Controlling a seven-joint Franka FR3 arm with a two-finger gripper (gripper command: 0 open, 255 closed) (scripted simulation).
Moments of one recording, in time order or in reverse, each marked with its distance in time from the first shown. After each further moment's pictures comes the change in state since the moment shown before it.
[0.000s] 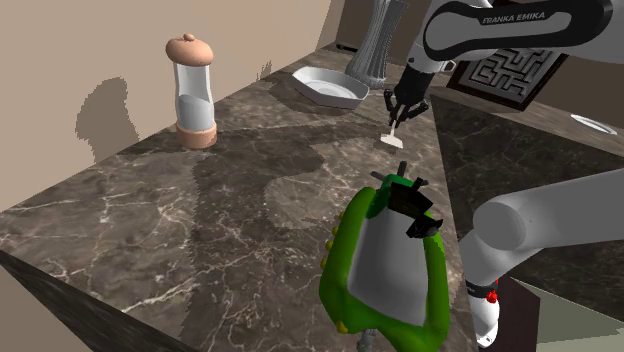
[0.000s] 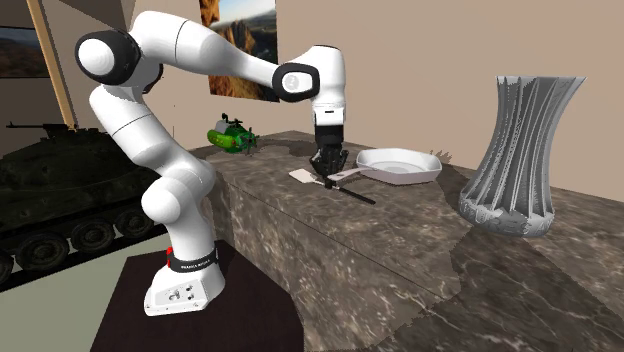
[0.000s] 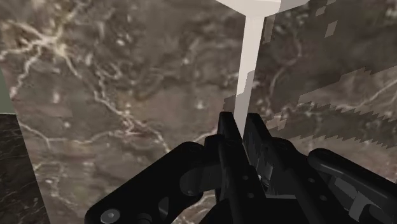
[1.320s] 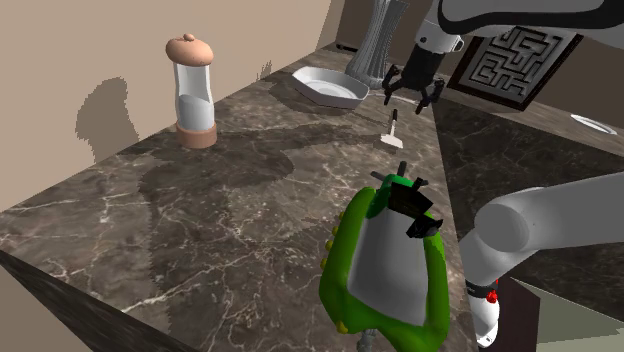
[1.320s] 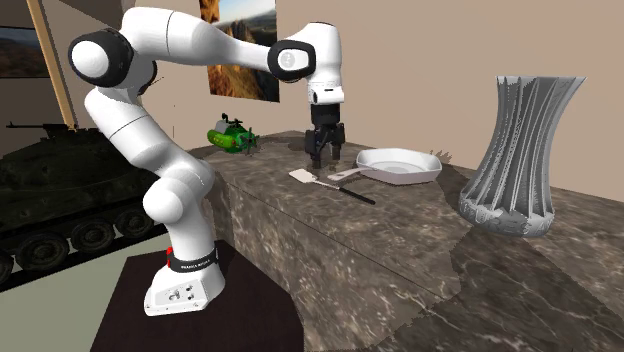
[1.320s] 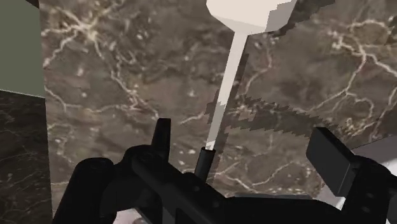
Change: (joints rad) arm 0.045 -0.036 -0.022 0.097 0.007 -0.132 -0.123
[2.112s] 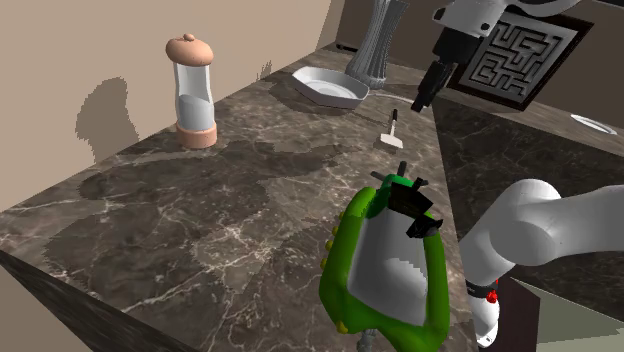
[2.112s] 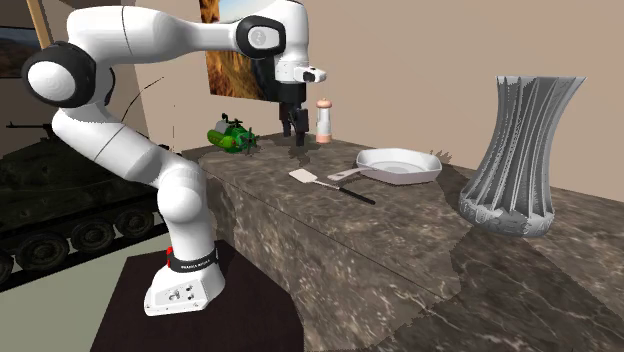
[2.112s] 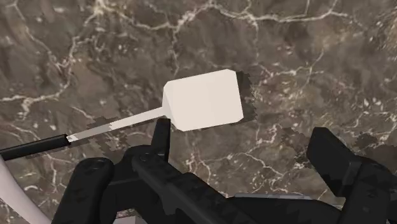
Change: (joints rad) arm 0.365 -0.210 -0.177 -0.003 0.017 -0.236 -0.883
